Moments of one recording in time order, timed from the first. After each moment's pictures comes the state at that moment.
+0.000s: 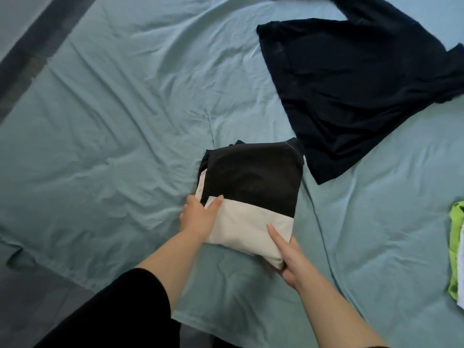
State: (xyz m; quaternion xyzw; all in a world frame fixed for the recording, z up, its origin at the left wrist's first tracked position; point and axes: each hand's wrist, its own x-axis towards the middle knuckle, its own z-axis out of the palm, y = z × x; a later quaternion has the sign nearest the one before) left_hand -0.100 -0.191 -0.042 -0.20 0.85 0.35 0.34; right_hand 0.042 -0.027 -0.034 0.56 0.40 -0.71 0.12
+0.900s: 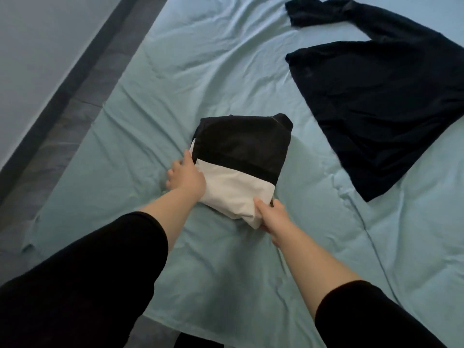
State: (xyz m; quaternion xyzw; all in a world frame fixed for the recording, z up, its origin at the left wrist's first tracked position) left_hand -0.285 -0.276 0.001 -0.06 0.95 0.18 0.25; right_hand -0.140 -0.134 -0.026 0.54 0.53 -0.65 0.12
